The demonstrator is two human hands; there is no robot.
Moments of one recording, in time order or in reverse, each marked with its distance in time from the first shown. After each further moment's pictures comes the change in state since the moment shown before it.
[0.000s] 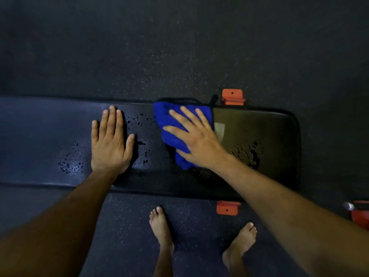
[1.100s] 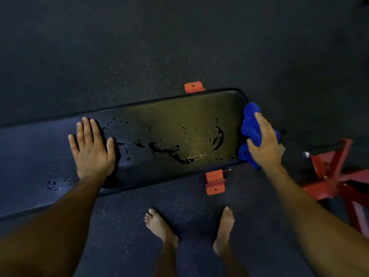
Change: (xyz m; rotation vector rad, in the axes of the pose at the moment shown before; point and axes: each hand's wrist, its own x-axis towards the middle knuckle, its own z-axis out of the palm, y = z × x) left_hand -0.005 0.004 -0.016 -0.089 -0.031 0.011; right_hand -0.219 0.042 -0.055 0.335 0.407 0.953
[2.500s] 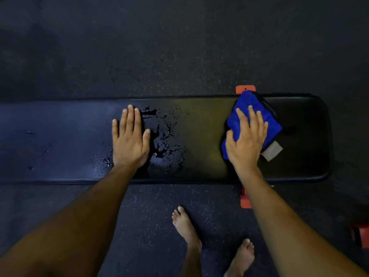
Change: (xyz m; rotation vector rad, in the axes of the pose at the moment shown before) left_hand 0.001 -0.072 0.004 0.045 -0.012 0.013; right_hand -0.003 -0.159 0.168 -0.149 0.114 -0.153
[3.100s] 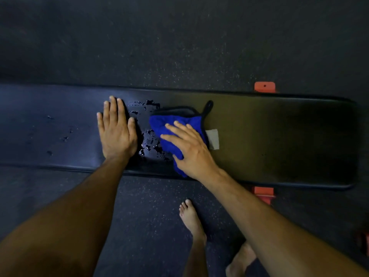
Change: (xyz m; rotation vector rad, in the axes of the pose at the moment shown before) left_hand 0.001 -0.082 -0.009 -0.057 0.077 -0.238; right_hand -0.048 -0.135 0.057 0.387 -0.535 -0.580
